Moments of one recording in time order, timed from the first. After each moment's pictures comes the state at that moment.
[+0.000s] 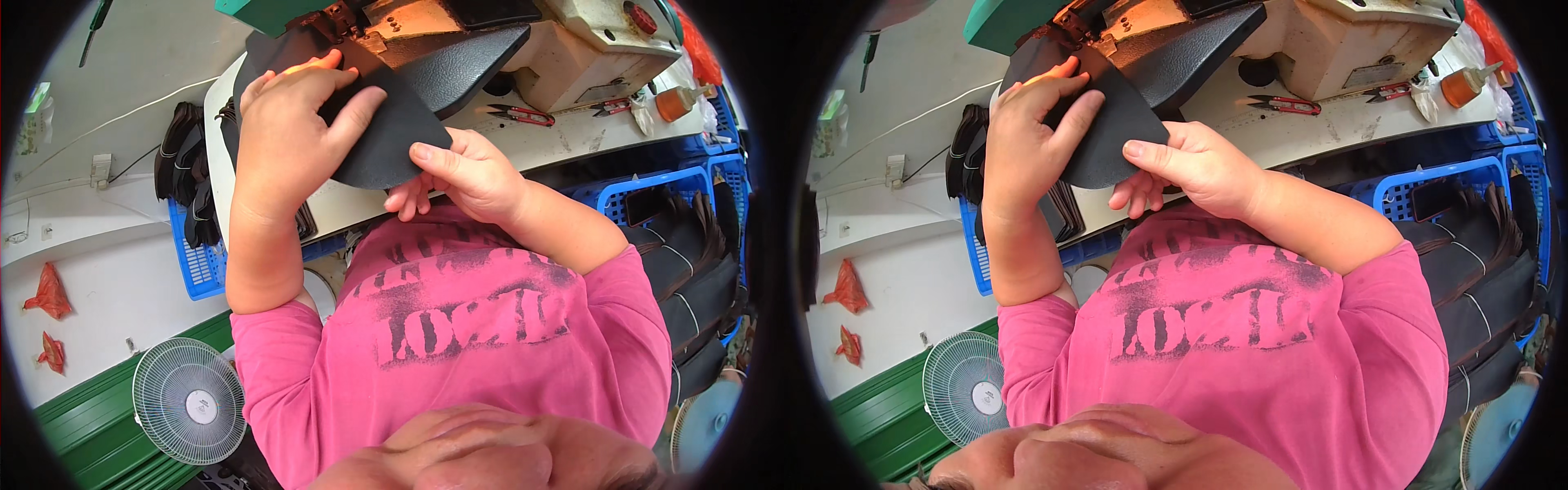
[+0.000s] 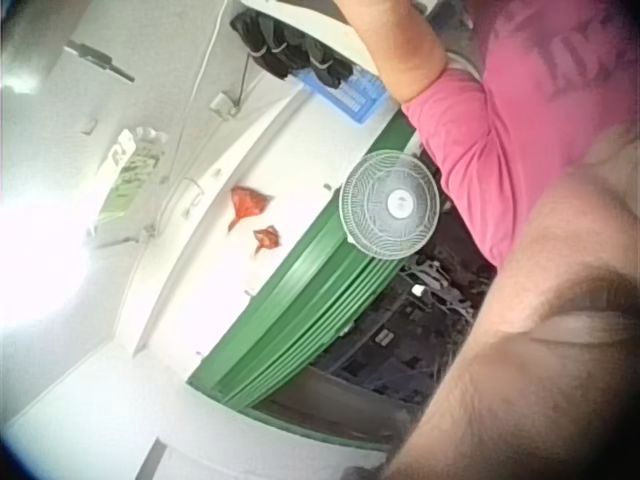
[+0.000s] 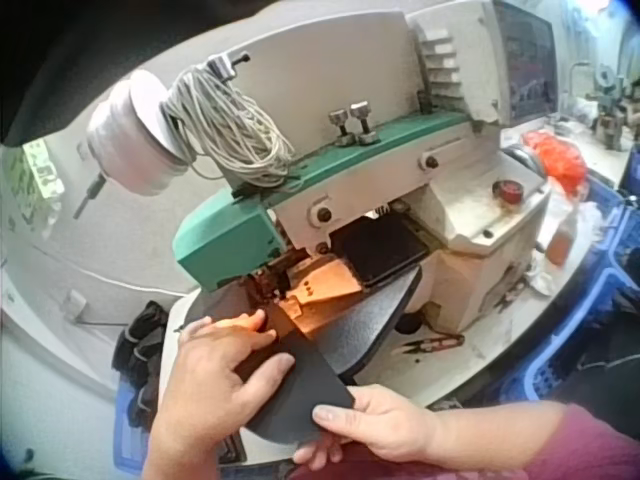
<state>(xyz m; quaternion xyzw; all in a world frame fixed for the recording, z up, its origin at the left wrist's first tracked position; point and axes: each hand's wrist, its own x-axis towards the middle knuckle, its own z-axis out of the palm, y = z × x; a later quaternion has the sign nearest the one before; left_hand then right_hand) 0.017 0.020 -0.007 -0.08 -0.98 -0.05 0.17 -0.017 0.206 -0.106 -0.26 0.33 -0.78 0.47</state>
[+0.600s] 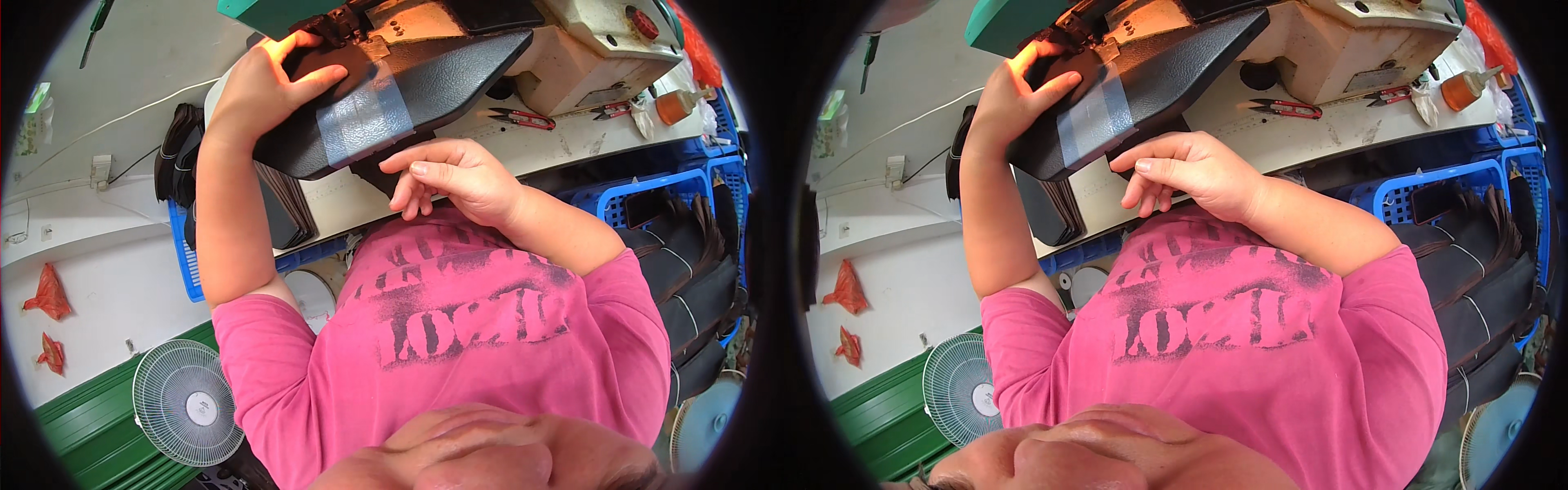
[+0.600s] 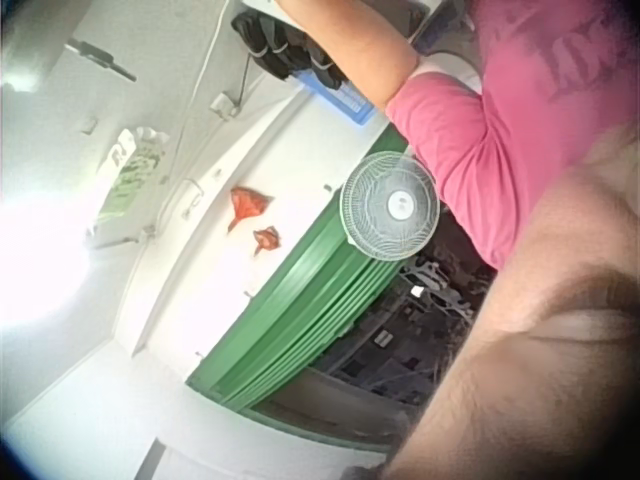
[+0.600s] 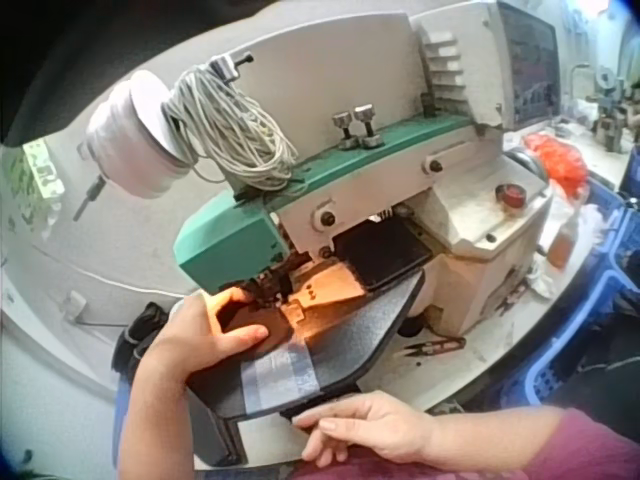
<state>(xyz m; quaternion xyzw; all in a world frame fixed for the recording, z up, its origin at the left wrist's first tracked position) -0.040 -0.045 -0.004 -0.02 -0.99 -0.12 0.02 -0.021 0.203 -0.127 -0.27 0.36 -0.76 0.46</state>
